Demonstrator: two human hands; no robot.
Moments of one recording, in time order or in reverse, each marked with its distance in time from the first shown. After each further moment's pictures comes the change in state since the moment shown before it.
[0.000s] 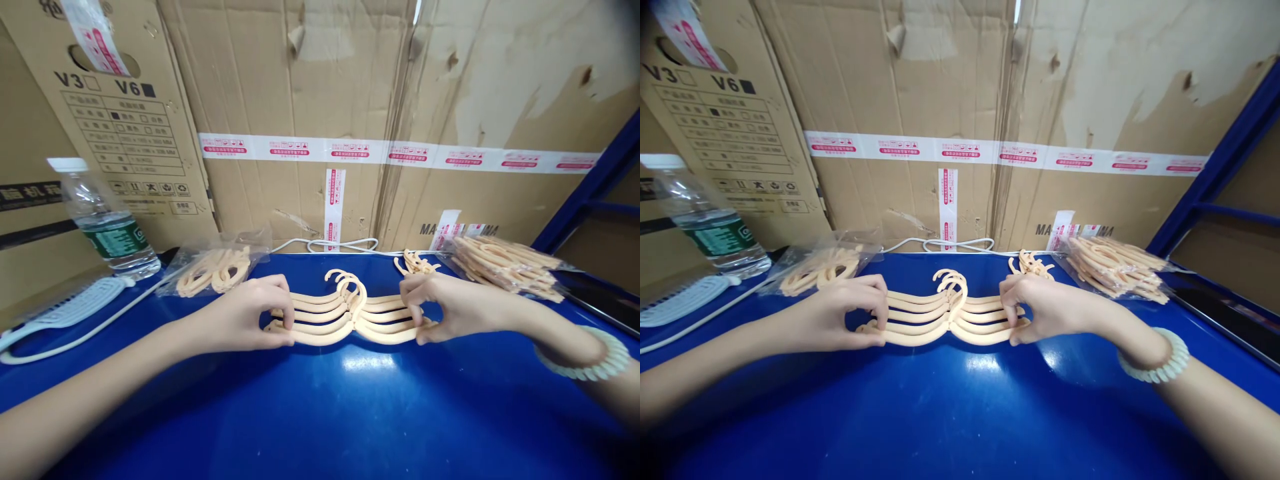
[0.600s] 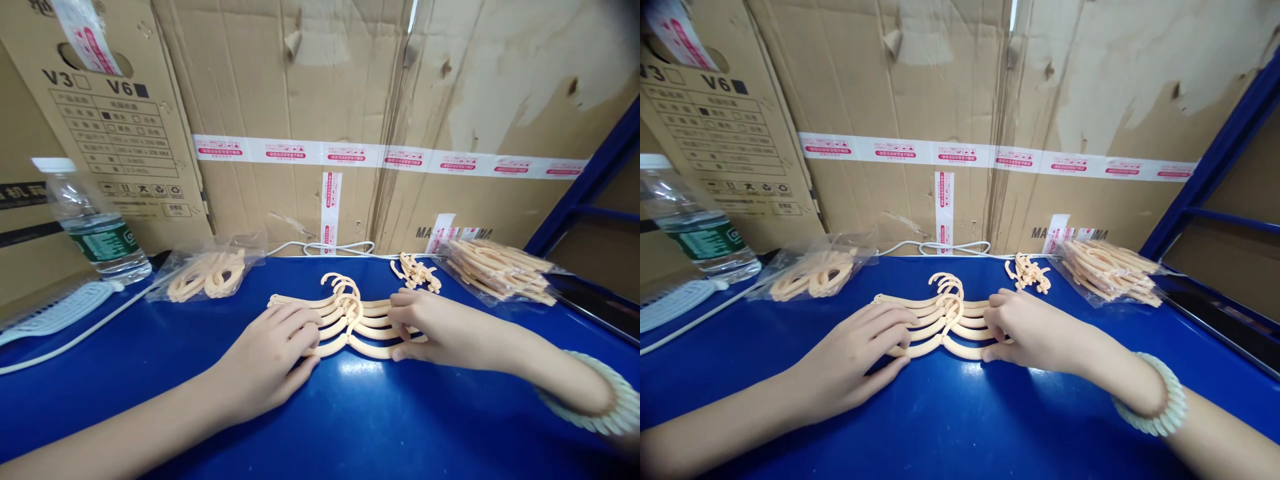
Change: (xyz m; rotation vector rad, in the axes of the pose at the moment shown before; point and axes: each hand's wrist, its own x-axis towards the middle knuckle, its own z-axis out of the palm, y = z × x) left_hand 0.001 0.036 0.053 0.272 0.193 0.091; right_hand 0.005 -0.034 0.015 -0.158 0.011 0.125
